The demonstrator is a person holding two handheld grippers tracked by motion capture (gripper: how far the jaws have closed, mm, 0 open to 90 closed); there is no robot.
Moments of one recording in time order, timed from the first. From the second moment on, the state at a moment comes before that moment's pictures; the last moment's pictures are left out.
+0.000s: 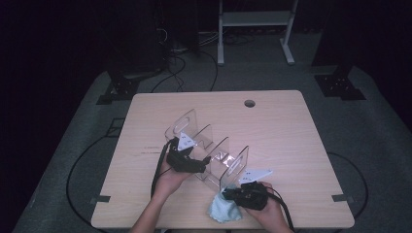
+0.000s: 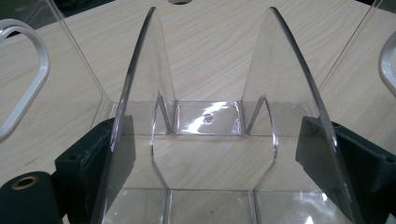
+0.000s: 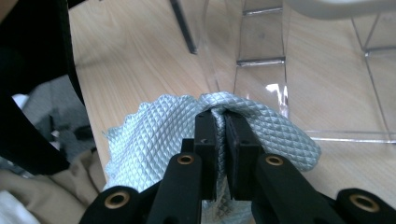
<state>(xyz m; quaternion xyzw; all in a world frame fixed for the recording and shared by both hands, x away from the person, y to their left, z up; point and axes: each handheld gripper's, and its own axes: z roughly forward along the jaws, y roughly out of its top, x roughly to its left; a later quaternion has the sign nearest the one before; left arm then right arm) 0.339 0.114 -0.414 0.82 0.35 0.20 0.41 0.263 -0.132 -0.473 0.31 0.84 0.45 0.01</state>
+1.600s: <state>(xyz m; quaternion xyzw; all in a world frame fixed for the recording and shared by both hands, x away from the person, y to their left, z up) 0.339 0.113 -0.414 0.82 0.35 0.20 0.41 0.259 -0.147 -0.424 0.30 0.80 0.51 0.06</state>
